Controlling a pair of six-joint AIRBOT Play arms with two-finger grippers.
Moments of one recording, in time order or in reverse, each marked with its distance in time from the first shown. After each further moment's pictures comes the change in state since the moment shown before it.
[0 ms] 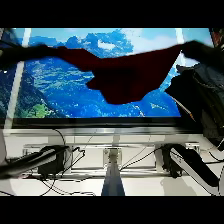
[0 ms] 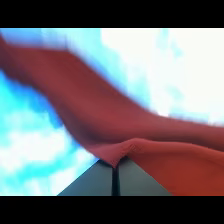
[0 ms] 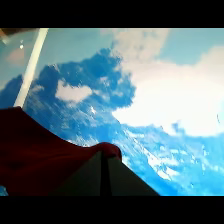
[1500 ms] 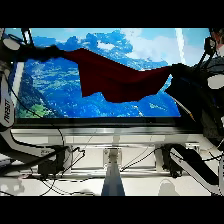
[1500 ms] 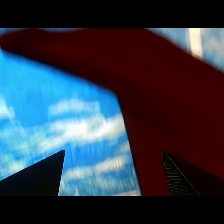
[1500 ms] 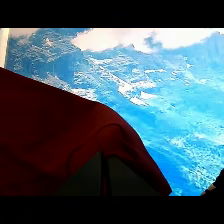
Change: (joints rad) left arm -0.056 -0.450 0.157 0.223 -0.129 -0.113; right arm 0.000 -0.036 -0.344 -0.018 -0.111 0.002
